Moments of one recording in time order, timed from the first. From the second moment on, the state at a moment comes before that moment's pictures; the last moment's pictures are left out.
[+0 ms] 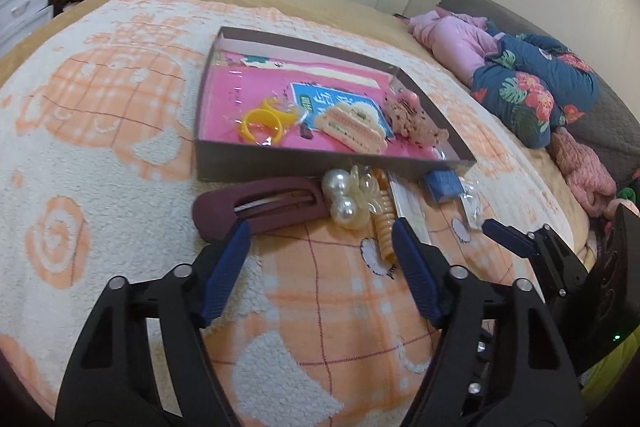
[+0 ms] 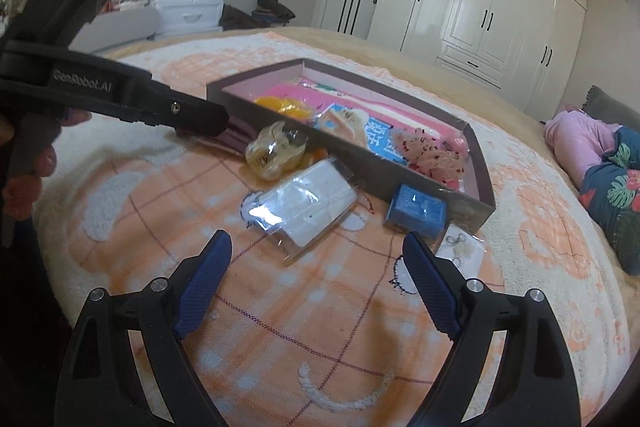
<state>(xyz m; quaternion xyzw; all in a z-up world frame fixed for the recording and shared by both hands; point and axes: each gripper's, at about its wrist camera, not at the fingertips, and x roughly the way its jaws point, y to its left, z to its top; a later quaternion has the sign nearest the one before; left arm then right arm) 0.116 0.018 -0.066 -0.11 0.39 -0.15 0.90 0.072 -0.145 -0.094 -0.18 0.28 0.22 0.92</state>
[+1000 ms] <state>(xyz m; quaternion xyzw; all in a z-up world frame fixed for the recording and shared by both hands) 0.151 -0.003 -0.090 -0.16 0.43 -0.19 0.87 0.108 -0.161 -0.106 -0.15 0.30 0.19 0.92</state>
